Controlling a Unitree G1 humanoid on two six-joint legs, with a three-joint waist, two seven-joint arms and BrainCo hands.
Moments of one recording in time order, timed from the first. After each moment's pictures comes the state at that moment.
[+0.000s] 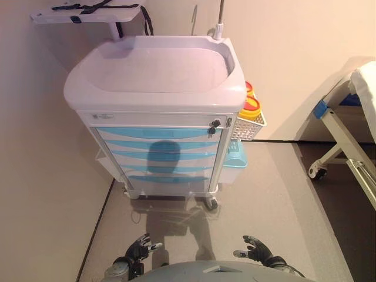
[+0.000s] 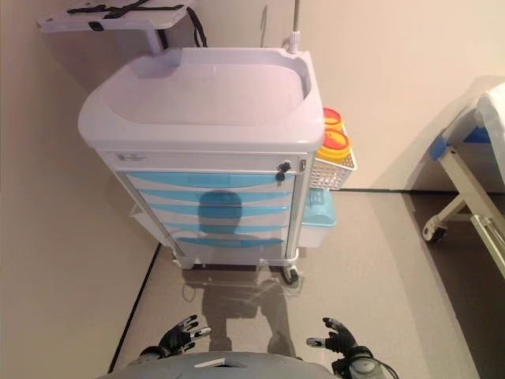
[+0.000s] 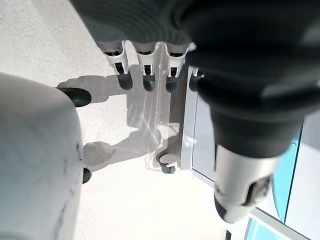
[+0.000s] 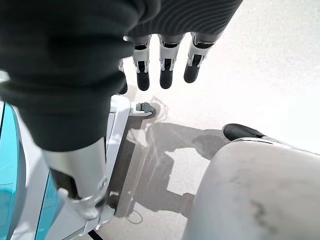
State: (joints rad) left arm 0.03 0.20 -0.24 1.23 -0.35 -0.24 -0.18; right arm 0.03 -0.23 0.25 1.24 0.06 -0.29 0.05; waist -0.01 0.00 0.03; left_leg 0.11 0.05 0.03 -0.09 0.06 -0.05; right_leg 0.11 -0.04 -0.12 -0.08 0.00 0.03
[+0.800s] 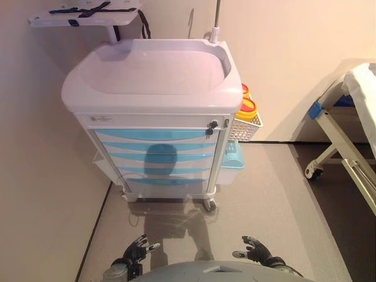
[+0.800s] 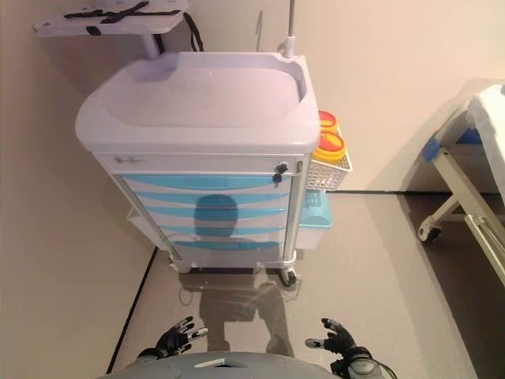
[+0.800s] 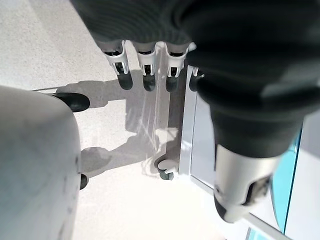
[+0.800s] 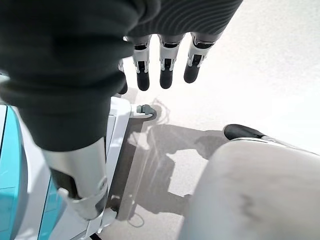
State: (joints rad) left arm 0.03 0.20 -0.22 1.24 -0.37 -0.25 -0.15; right arm 0.04 -0.23 0.25 1.24 0.05 -0.29 0.05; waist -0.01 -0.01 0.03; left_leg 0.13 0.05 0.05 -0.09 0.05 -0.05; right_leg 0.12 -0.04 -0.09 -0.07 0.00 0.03
